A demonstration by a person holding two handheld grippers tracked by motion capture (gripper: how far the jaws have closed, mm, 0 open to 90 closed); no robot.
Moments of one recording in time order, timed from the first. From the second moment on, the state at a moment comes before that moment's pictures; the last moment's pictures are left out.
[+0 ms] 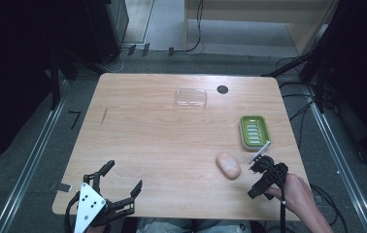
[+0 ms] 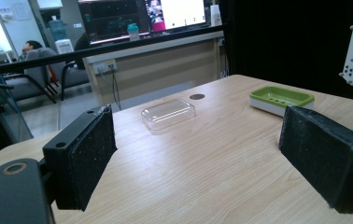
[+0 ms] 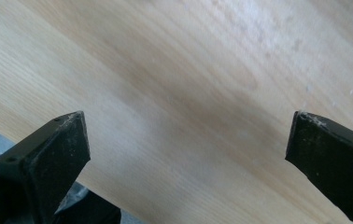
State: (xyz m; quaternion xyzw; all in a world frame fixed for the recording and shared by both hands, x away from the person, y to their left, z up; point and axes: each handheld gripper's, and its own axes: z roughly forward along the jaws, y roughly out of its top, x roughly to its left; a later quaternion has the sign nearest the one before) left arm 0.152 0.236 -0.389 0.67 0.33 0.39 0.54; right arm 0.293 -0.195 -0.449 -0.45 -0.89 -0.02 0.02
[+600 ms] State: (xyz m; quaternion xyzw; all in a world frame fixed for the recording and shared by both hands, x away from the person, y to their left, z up) left arm 0.155 0.233 -0.389 0.67 0.32 0.38 0.54; right arm 0.315 -0.164 -0.438 -0.43 -0.90 -0.04 0.02
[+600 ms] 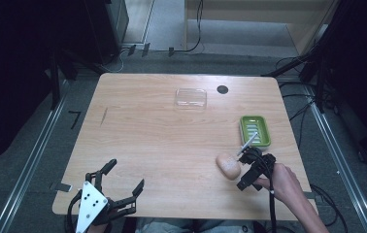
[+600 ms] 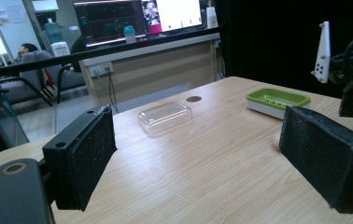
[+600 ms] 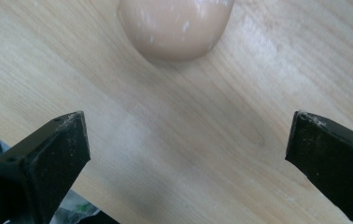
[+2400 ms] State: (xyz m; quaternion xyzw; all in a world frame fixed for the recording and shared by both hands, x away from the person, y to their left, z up) left arm 0.156 0.234 -0.389 0.67 0.33 0.38 0.54; right arm 0.372 -0.103 -0.458 -0.44 -0.90 -0.01 0.03
